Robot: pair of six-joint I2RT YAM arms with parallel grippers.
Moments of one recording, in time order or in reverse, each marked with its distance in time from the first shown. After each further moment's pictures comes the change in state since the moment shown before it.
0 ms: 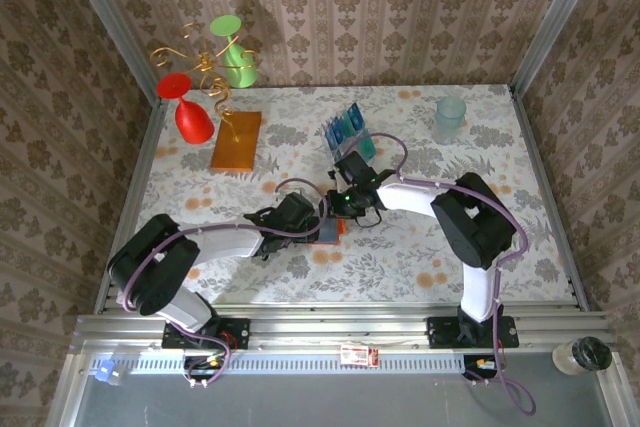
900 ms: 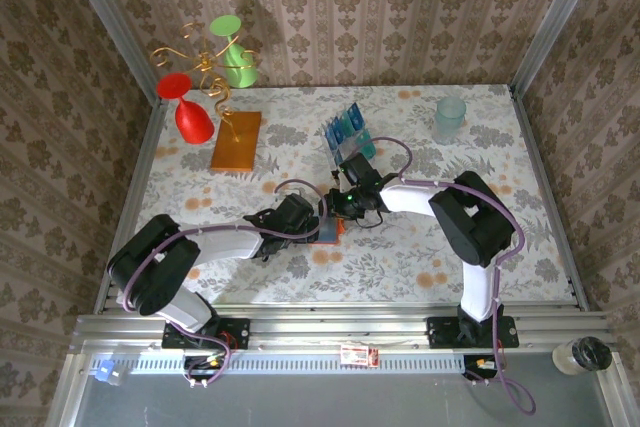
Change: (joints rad) left arm -0.001 0.000 -0.014 0.030 -0.011 -0.001; right arm -0.011 0.032 -0.042 0.129 -0.085 0.098
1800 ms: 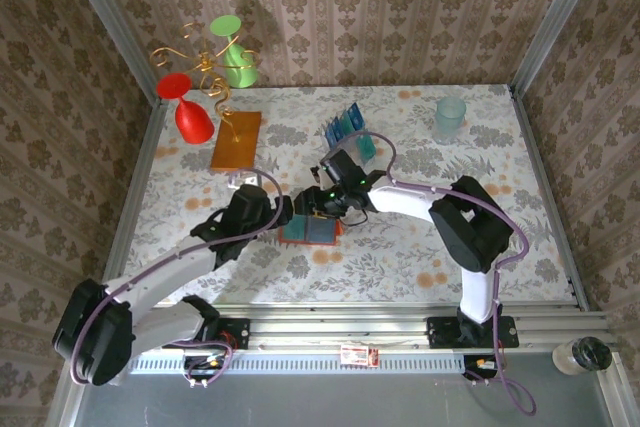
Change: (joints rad) left arm 0.193 -0.465 -0.107 -0.103 0.024 0.021; right arm 0.107 -0.008 0.135 -0.043 -0.032 0.062
